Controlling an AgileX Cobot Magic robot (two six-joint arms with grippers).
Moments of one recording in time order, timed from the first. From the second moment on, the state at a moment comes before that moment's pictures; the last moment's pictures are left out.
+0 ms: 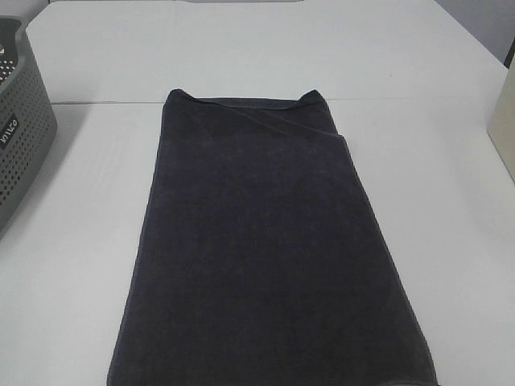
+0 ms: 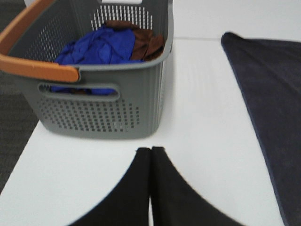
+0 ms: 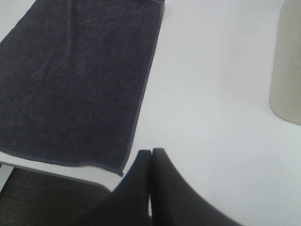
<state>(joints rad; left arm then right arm) 0.02 -0.01 -0.53 0.08 1.08 -0.10 0.00 0.00 -0.46 0.18 1.12 -0.19</state>
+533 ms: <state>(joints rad) 0.02 -0.01 -0.52 0.08 1.08 -0.11 0.00 0.00 -0.46 0.18 1.12 -0.19</state>
